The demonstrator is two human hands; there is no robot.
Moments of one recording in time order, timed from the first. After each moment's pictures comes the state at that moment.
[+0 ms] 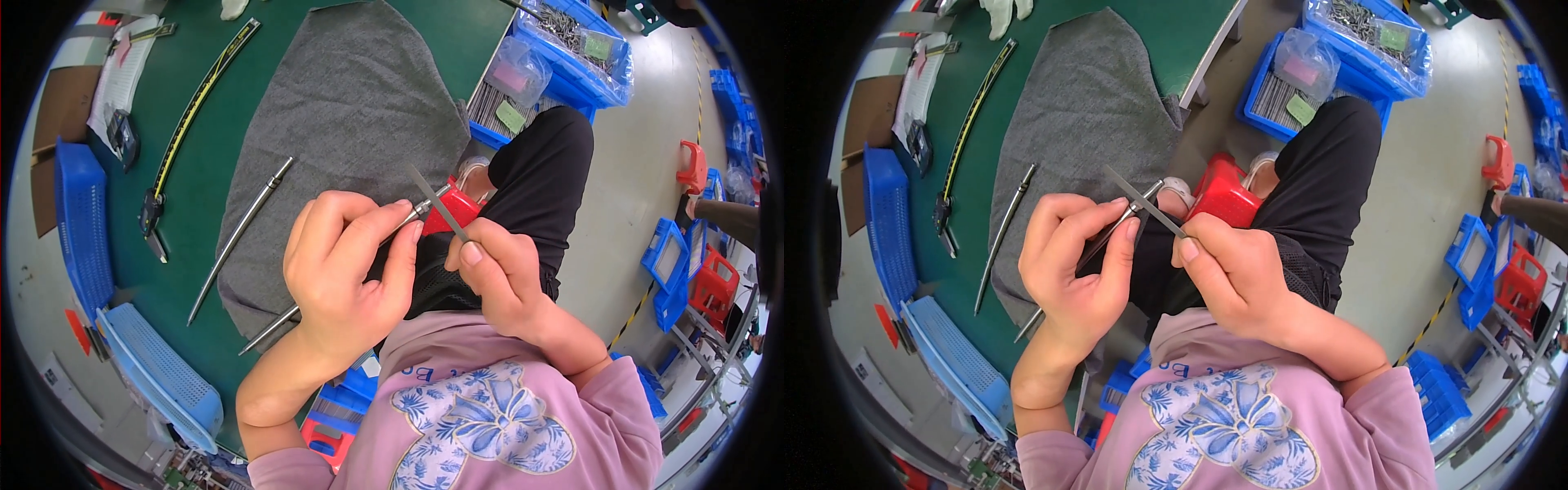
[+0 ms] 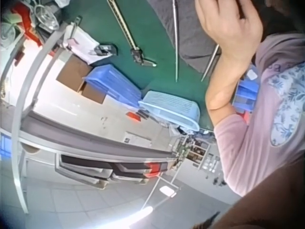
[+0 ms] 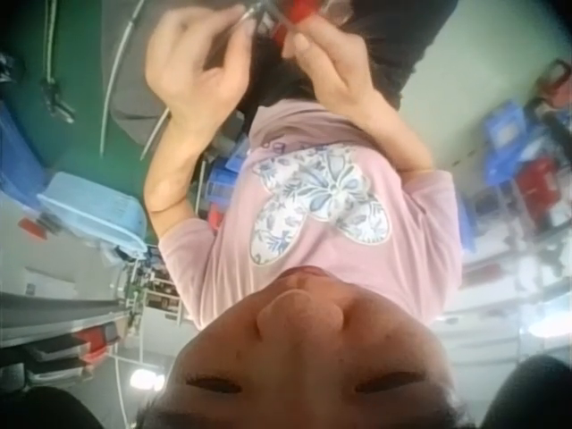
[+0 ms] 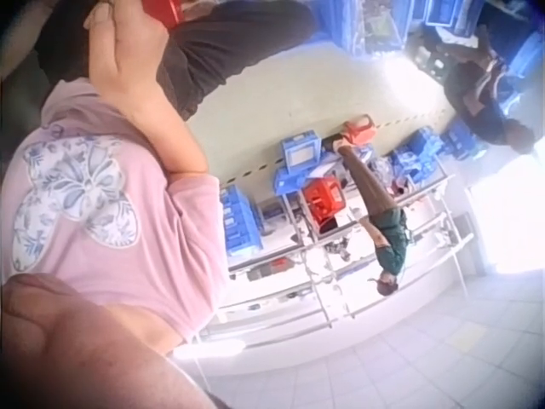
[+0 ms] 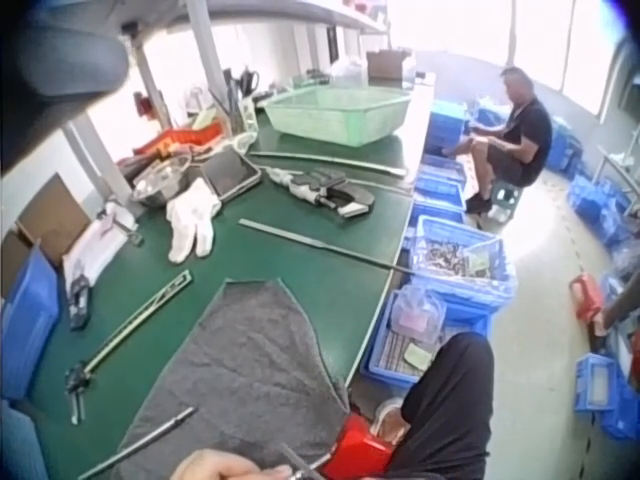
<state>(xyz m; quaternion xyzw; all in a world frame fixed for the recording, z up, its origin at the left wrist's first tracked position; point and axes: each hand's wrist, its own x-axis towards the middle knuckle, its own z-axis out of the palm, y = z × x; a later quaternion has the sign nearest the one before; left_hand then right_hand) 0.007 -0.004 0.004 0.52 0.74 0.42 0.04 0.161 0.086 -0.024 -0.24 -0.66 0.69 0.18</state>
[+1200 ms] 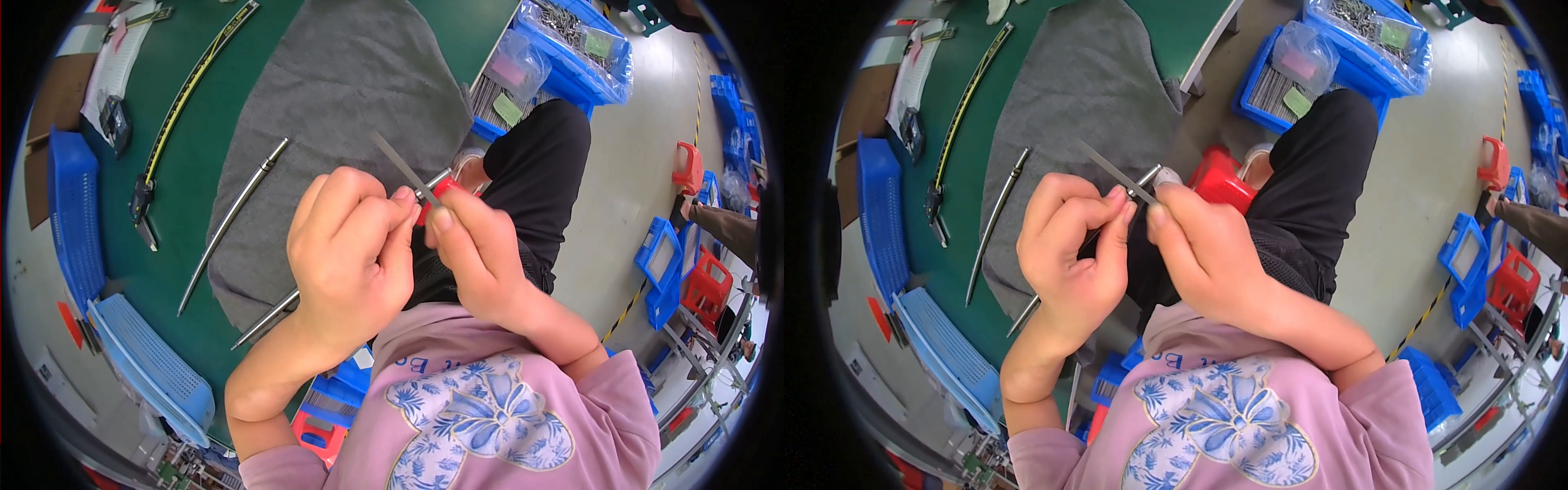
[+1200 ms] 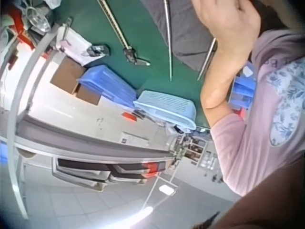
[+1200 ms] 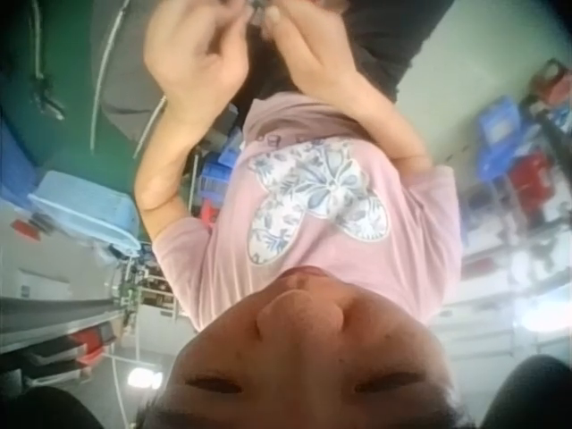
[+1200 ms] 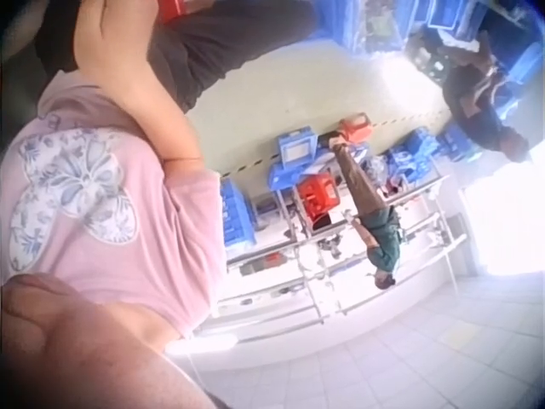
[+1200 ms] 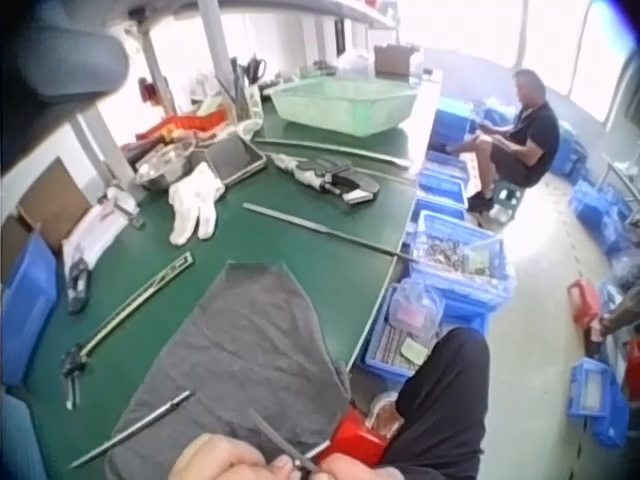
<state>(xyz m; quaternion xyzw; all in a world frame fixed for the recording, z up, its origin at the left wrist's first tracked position) 0.008 0.000 0.001 0.54 0.72 0.43 0.05 0.137 0.082 -0.022 -0.28 -0.67 0.67 0.17</state>
